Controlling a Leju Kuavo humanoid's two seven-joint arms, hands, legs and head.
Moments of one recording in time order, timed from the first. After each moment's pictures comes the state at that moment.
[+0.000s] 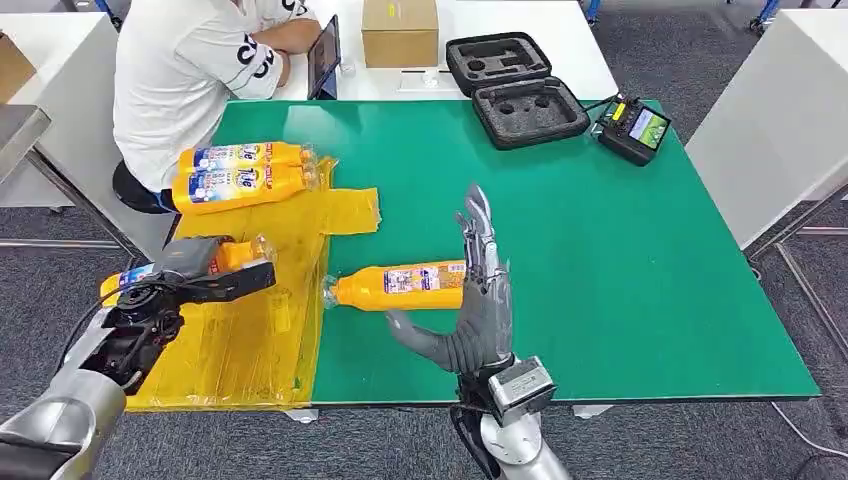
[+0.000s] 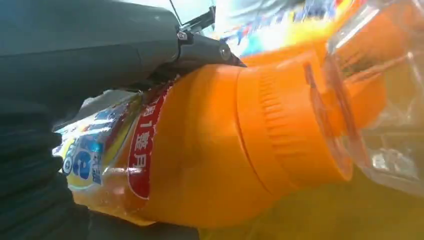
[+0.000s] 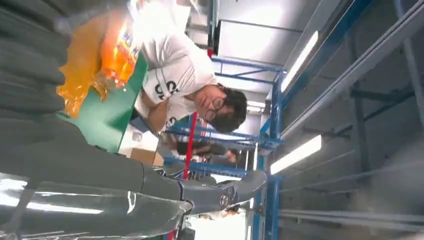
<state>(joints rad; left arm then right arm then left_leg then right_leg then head) -0.65 0.20 -0.23 -0.66 -1.07 0.08 -0.15 -0.12 0.18 0.36 -1.61 0.14 -0.37 -0.70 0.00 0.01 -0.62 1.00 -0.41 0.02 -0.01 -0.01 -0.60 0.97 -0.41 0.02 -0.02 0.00</state>
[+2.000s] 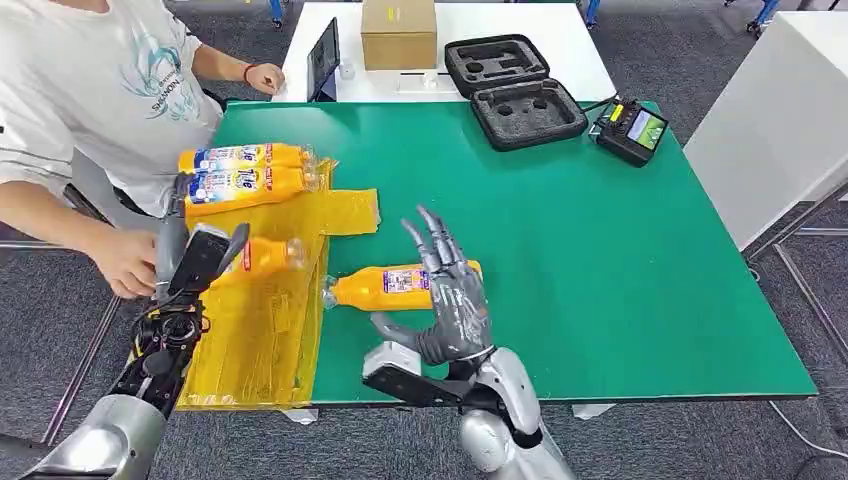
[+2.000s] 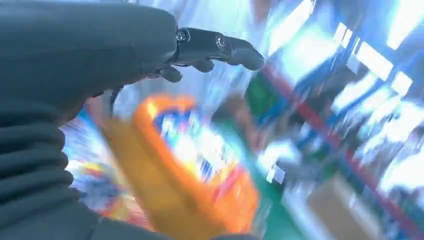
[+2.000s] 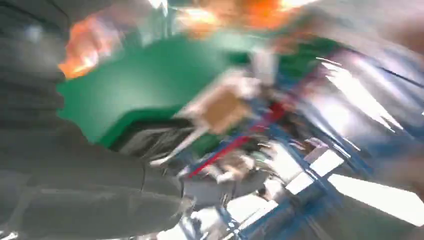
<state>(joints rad) -0.52 0.04 0.03 -0.82 -0.32 0.59 -0.69 -0.16 0.16 0.35 -1.48 1.03 -0.42 -0.18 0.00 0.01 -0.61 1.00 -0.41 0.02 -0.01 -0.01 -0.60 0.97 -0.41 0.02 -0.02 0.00</state>
